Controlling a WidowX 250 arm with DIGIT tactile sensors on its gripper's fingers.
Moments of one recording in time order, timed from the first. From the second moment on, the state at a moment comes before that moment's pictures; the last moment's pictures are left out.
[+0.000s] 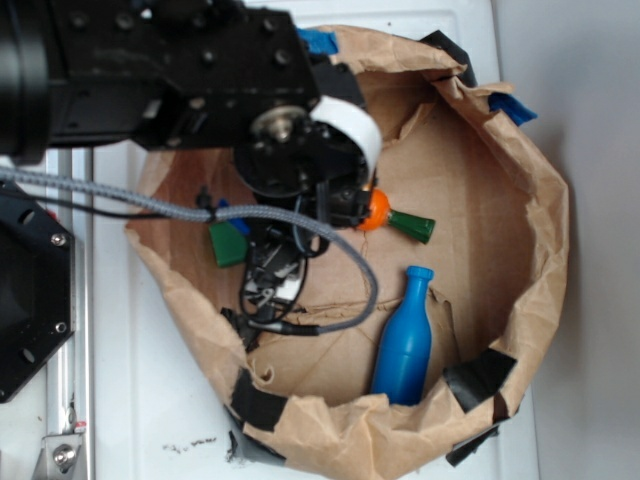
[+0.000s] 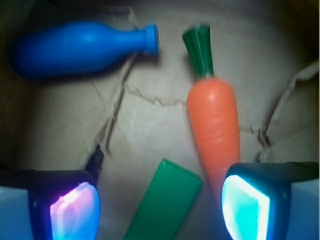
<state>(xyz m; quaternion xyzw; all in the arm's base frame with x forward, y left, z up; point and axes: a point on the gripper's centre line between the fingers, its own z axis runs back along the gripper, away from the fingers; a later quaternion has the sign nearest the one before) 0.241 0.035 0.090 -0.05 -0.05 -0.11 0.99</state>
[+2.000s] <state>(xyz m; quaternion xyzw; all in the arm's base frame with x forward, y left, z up) 0.275 0.070 0.029 -0.06 -0.09 -0.16 0.98</state>
